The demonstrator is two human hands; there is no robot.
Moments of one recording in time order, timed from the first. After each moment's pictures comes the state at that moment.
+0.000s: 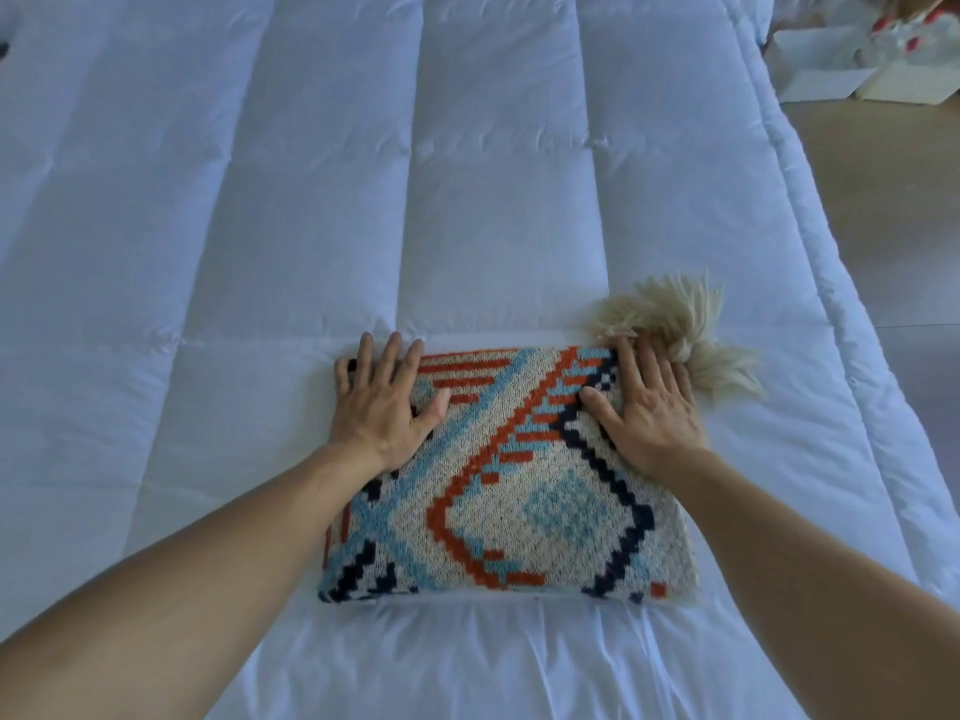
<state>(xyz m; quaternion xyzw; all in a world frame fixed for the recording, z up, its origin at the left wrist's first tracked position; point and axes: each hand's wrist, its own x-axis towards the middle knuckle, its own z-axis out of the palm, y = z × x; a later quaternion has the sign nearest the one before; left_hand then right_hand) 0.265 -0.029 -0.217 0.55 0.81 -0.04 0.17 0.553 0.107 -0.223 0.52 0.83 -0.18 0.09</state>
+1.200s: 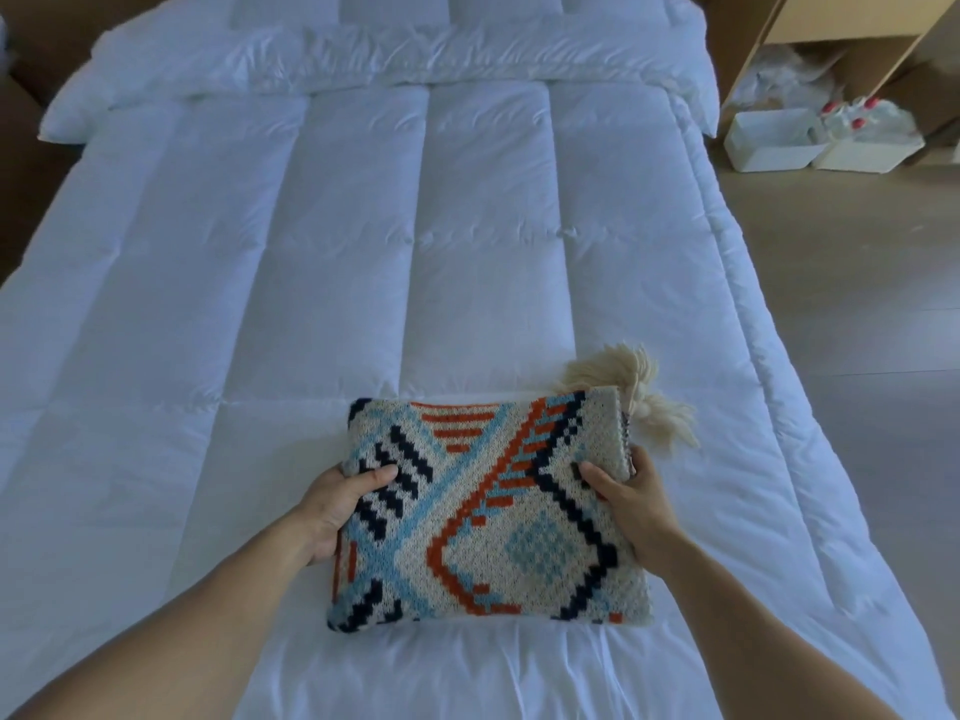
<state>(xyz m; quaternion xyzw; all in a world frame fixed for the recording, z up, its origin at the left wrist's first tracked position) 0.263 -0.076 -0.133 0.03 0.71 0.38 0.59 0.572 0.066 -0.148 0.61 0.40 -0.66 -0.18</state>
